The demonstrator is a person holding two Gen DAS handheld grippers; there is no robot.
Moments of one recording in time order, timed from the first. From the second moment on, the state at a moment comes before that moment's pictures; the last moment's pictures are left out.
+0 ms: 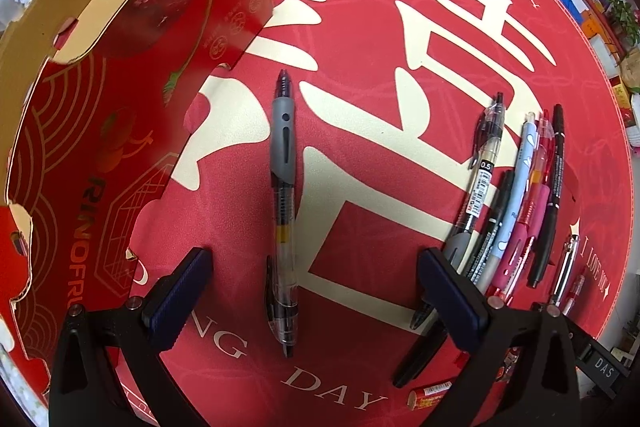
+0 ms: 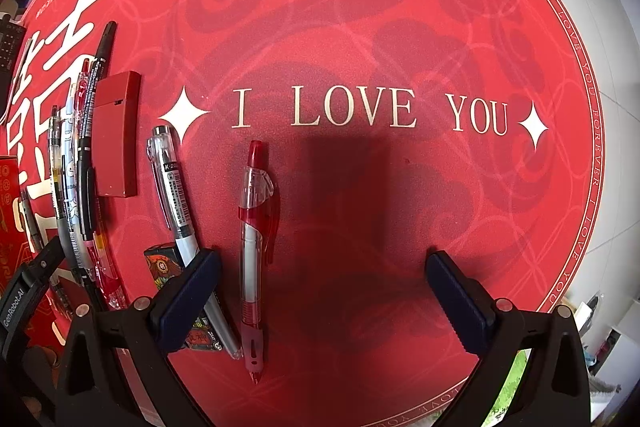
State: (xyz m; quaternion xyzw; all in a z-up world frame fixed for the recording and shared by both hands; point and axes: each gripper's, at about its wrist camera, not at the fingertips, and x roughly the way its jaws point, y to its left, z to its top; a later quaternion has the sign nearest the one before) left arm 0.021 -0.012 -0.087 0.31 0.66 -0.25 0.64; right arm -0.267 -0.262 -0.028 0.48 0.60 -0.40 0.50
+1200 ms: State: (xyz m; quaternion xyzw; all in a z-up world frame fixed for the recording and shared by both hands) left arm 0.041 -0.101 -0.039 0.30 0.64 -0.26 0.66; right arm -0.232 -0.236 -0.004 0.44 0.60 -0.40 0.53
